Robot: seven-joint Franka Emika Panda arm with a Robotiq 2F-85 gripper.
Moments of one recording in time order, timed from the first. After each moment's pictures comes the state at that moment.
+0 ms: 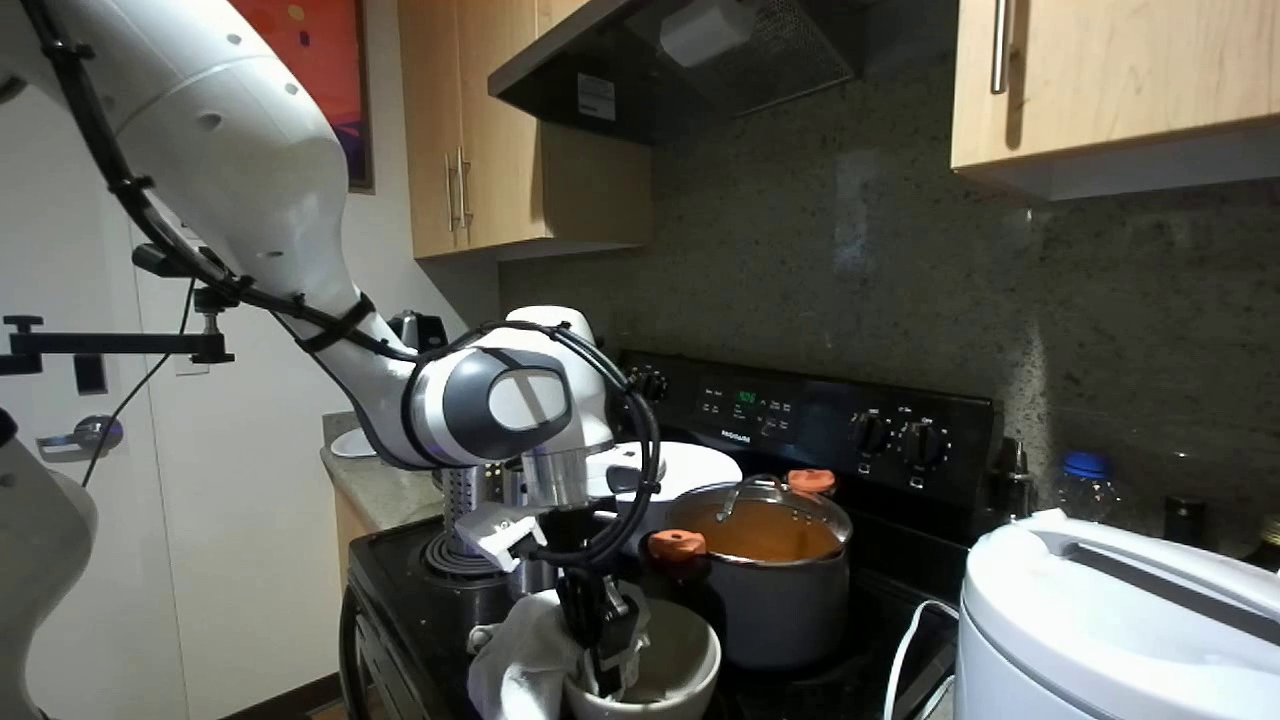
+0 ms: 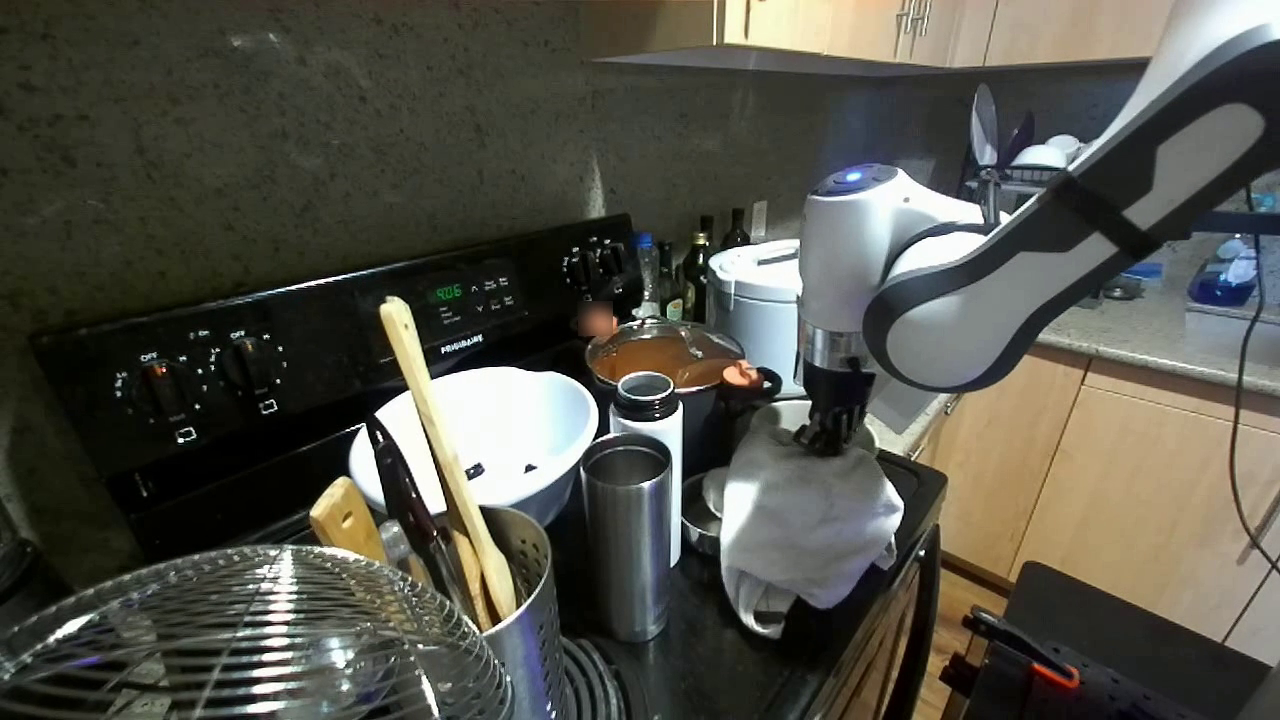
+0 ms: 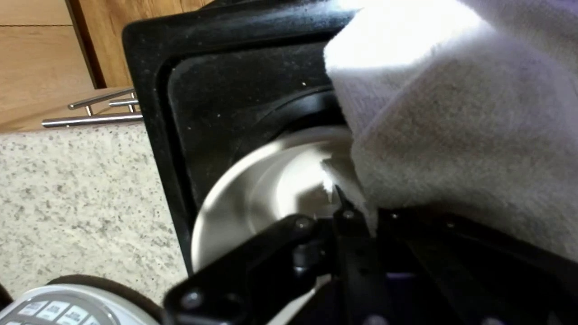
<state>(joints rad) -0.16 -0.23 0.02 -2.71 -0.40 2.52 0.29</state>
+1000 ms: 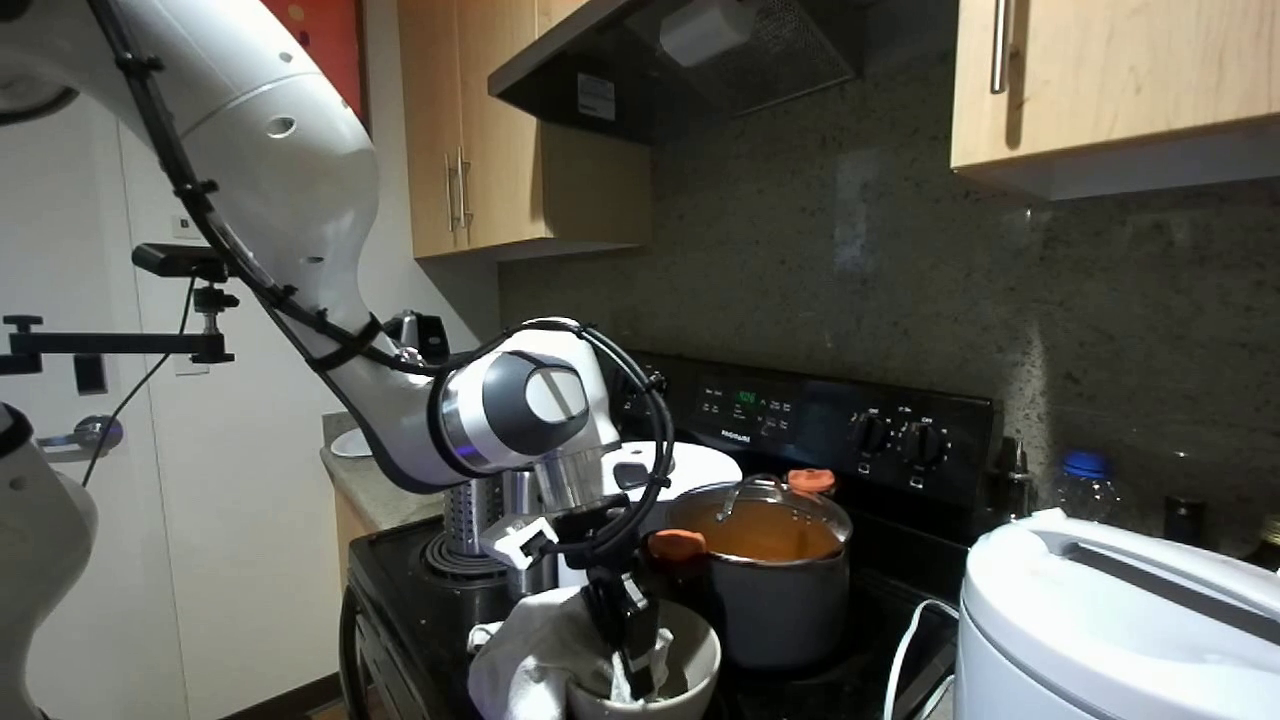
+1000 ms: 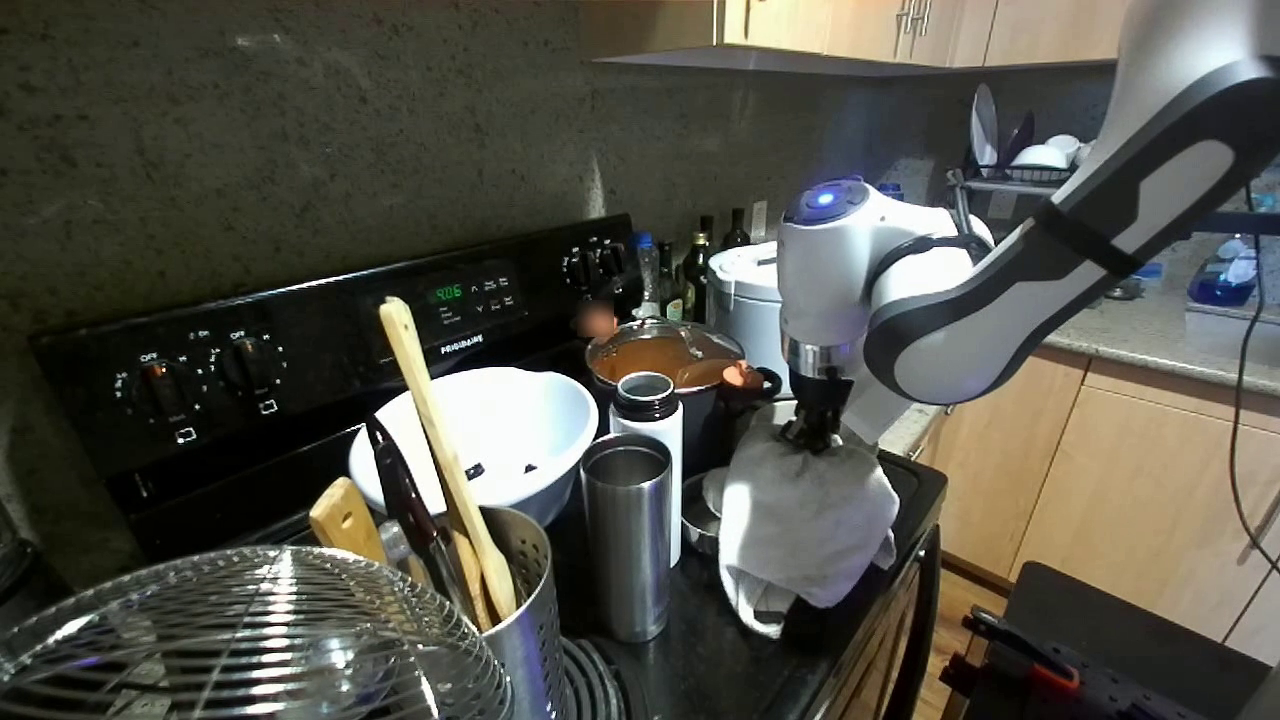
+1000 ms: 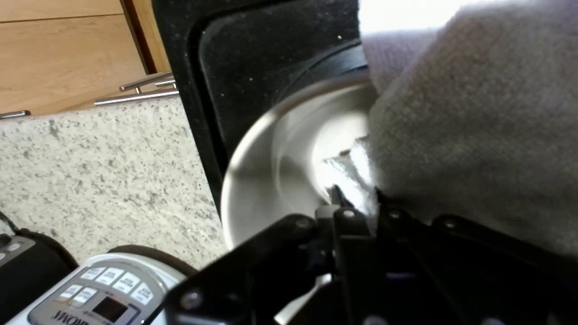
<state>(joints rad) -0.16 -0.16 0.02 -2.66 -0.65 2.53 0.55</state>
